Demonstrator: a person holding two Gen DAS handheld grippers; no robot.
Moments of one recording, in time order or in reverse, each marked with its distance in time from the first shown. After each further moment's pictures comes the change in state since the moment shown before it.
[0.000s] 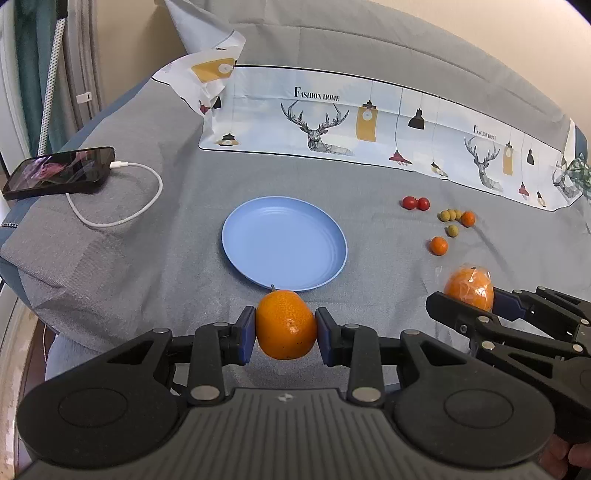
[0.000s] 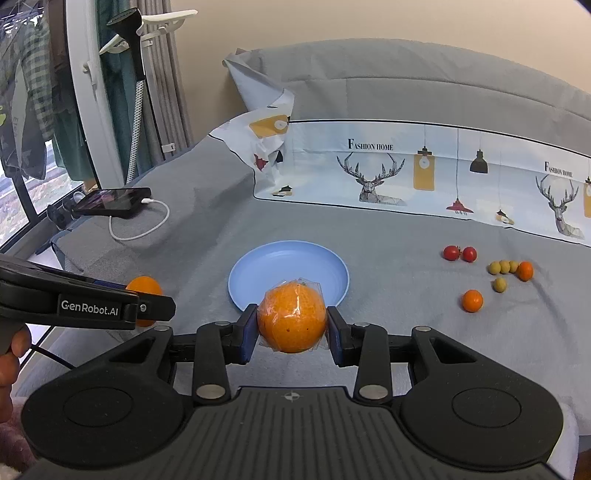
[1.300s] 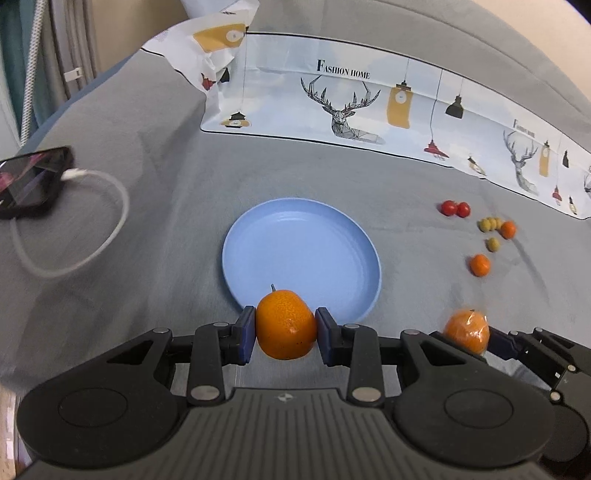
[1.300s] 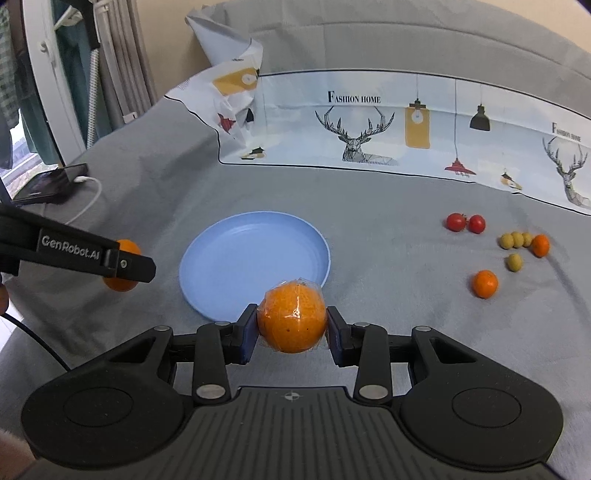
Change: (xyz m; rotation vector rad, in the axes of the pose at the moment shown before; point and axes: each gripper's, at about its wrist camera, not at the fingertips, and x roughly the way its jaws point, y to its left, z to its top) left arm 0.106 0.011 0.066 -0.036 0.101 0.043; right arm 0.107 -0.025 0.008 0.043 0.127 -0.043
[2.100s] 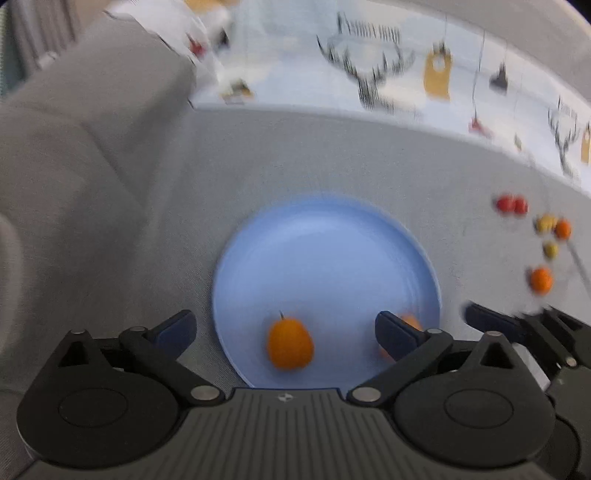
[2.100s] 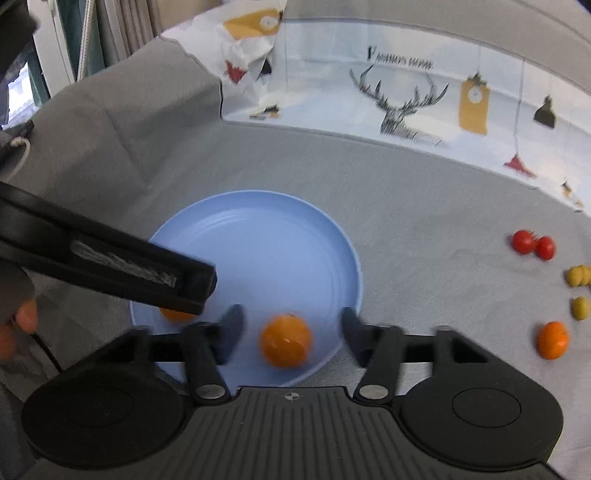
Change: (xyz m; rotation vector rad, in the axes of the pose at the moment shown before) left arm 0.101 0.008 0.042 0.013 0.065 0.066; right arm 0.126 0.012 0.034 -0.102 0.099 0.028
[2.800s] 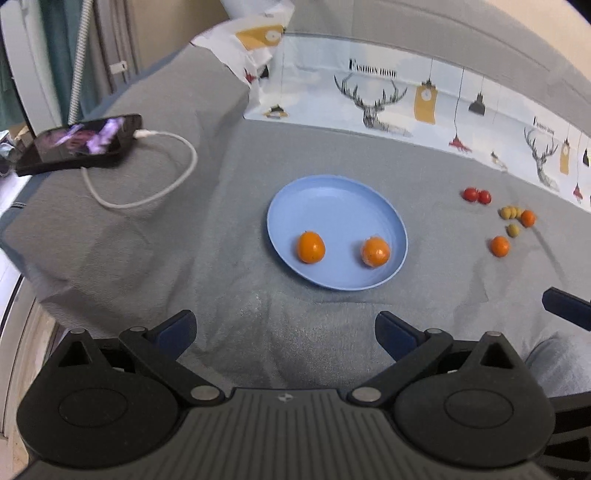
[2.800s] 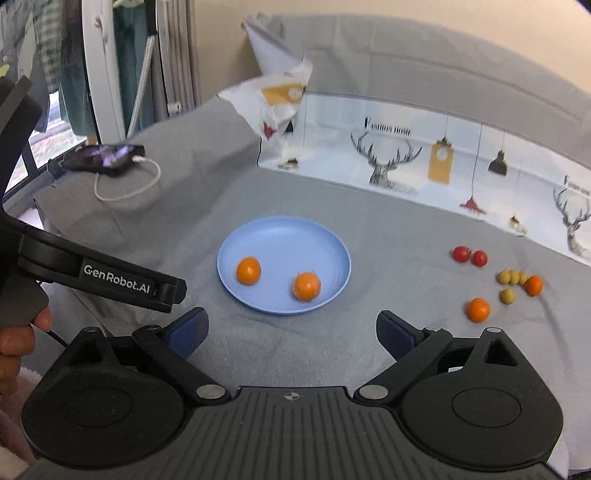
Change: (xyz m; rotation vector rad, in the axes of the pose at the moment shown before) left arm -0.148 0.007 -0.111 -0.058 -0.092 0.042; right arm -0.183 0.030 -0.068 -0.060 -0.152 -0.012
